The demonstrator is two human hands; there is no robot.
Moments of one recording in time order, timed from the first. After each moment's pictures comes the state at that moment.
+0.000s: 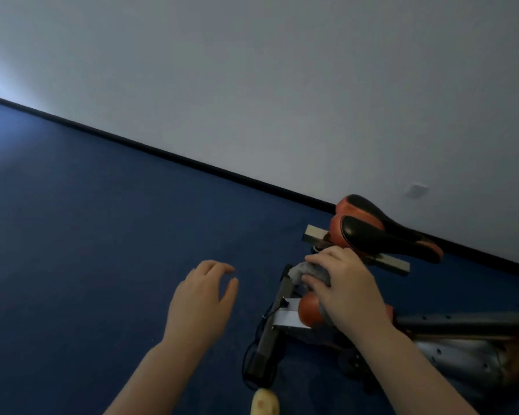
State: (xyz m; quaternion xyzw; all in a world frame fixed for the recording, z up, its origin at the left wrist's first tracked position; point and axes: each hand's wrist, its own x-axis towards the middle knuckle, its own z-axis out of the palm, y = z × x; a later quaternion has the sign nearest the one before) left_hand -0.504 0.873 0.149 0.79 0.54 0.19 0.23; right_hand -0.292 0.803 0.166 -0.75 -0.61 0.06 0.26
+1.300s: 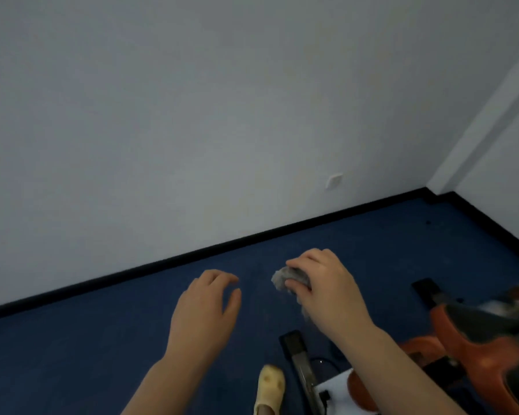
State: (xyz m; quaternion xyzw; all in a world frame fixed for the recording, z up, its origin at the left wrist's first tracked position) left_hand -0.300 1.414 0.147 0.94 0.21 0.10 0.26; right_hand -0.193 1.243 0.162 -0.90 -0.34 -0.05 0.28
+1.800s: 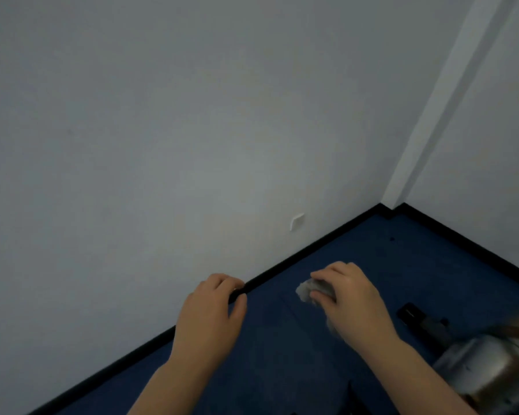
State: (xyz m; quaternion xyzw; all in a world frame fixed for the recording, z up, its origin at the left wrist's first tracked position) left_hand -0.022 1.480 0.174 0.96 0.06 0.10 0.26; right_hand 0.037 1.258 0.175 -0.94 -0.18 -0.10 0.25
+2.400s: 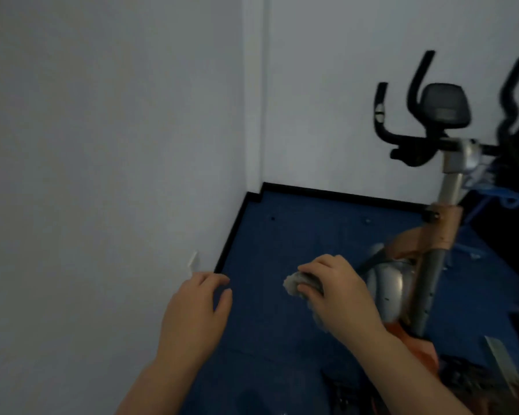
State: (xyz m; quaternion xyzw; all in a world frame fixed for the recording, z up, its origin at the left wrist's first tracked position) left_hand 0.287 1.462 0.179 0.92 -0.26 -0.01 0.30; right_hand 0.182 1.257 0.187 -0.95 0.15 -0.18 0.21
